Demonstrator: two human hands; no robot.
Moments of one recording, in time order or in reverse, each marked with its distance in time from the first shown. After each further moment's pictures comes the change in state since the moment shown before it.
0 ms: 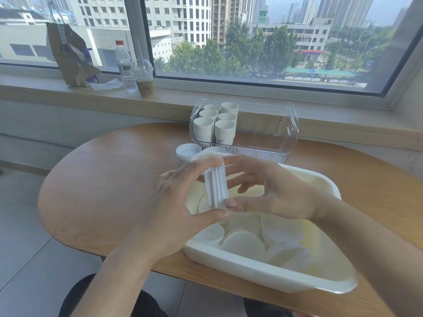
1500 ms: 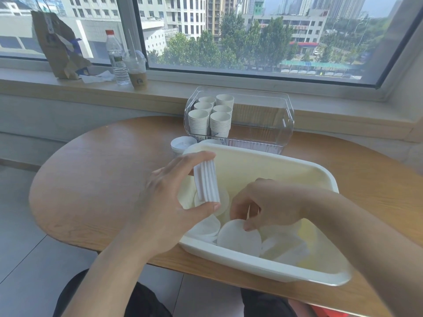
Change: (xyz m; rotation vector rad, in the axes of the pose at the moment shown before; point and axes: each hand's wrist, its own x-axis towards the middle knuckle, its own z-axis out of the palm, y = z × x) left_hand -0.005 0.000 0.001 -0.005 0.014 -0.007; right_hand 0.003 0.022 0.006 -0.578 -0.440 0.341
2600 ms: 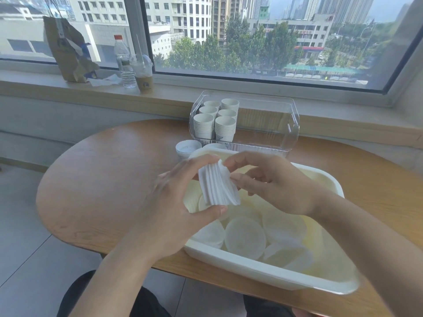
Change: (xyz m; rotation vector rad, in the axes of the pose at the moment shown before) left_hand 0.001 0.001 0.001 -0.019 0.002 -0.021; right_hand -0.008 -0.011 -0.011 0.594 0.556 -0.200
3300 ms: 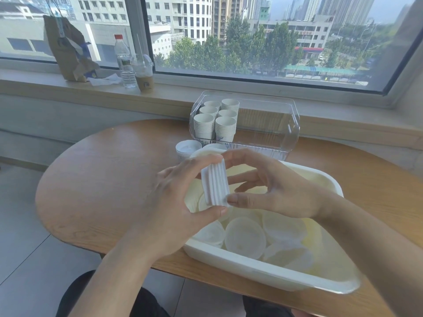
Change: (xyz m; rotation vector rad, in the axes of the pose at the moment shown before) left_hand 0.001 0.000 -0.002 0.059 -0.013 0.012; right_hand -0.003 -0.001 -0.003 0.115 -0.150 -0.086
